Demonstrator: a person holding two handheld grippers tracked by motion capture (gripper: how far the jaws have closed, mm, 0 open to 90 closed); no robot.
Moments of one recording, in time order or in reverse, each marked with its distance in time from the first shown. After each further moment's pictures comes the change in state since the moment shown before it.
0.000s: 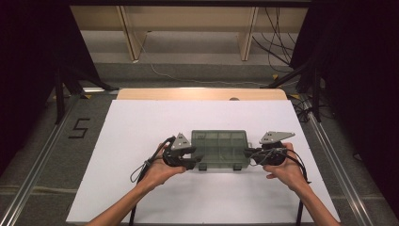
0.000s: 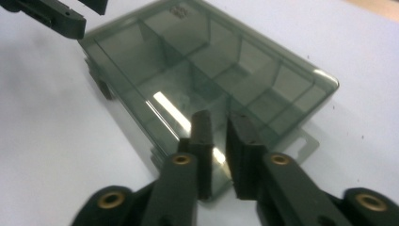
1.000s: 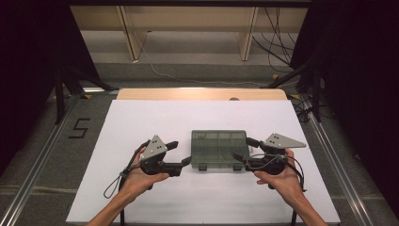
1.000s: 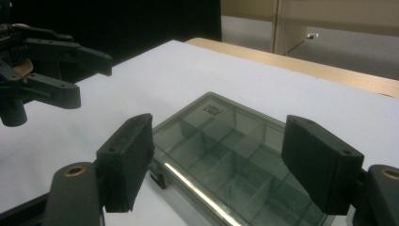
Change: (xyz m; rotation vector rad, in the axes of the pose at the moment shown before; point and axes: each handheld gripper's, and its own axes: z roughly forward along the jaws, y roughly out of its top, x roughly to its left) left arm -0.005 -0.013 -0.065 -0.209 0.039 -0.050; right arm 0.048 0.018 -0.023 -0.318 -0.012 0.131
